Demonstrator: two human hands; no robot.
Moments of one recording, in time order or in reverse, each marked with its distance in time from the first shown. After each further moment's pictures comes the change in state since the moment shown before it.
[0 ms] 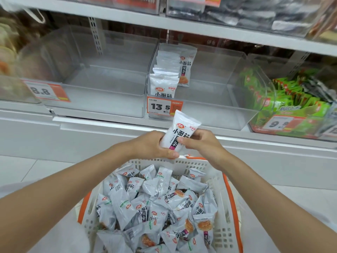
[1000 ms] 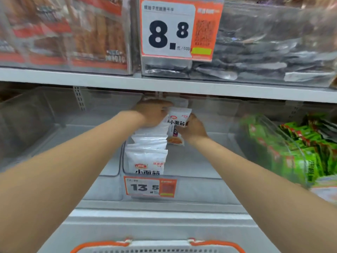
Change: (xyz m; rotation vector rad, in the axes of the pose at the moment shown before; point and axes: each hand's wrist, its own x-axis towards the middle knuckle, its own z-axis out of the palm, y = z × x) left_hand 0.201 0.087 -0.176 0.934 0.430 0.103; right_hand 0.256 -0.071 -0.063 -0.427 0.449 -0.190
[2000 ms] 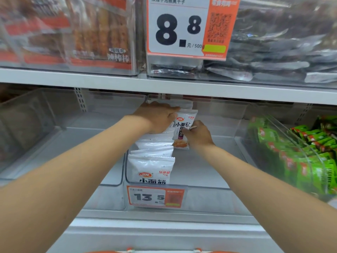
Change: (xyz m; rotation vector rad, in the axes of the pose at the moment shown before) left_hand -0.004 0.001 0.001 0.094 -0.063 -0.007; right_hand 0.004 0.015 0.012 0.248 0.007 0.104
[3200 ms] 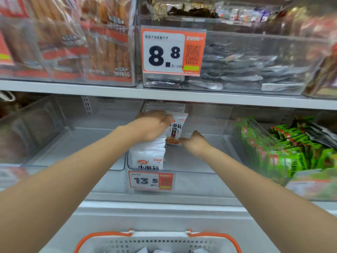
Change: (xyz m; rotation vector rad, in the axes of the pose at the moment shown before) left_hand -0.054 0.027 -0.017 -0.230 0.000 -0.021; right_hand -0.058 -0.028 -0.032 -0.285 -0.165 0.172
